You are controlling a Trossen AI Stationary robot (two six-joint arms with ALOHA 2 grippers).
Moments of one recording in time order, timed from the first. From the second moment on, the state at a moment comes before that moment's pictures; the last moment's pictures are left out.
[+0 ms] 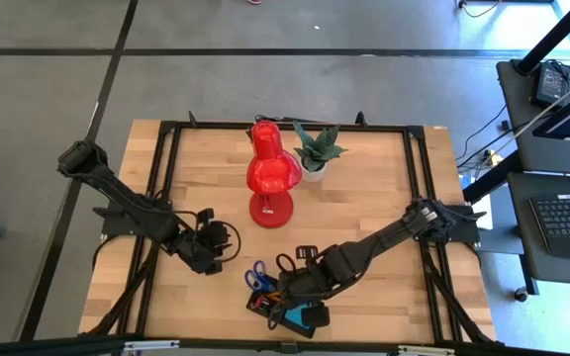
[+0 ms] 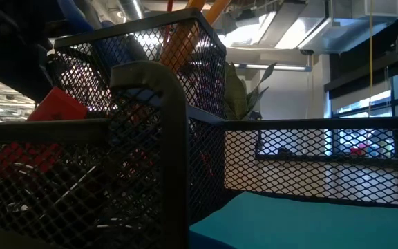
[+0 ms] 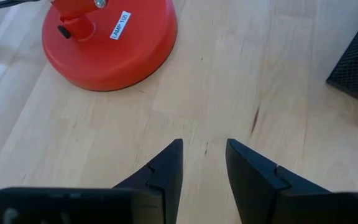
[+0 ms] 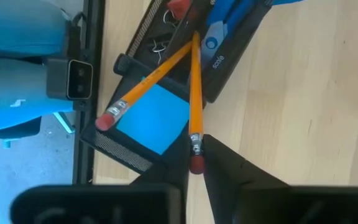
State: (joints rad) left arm -0.61 1.28 0.64 -0.48 -0.56 -0.72; right arm 0.50 2.17 2.17 -1.24 0.02 0.40
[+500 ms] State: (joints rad) left arm -0.61 1.28 0.64 -0.48 -0.57 -0.72; right arm 0.50 2.17 2.17 -1.25 0.02 0.36
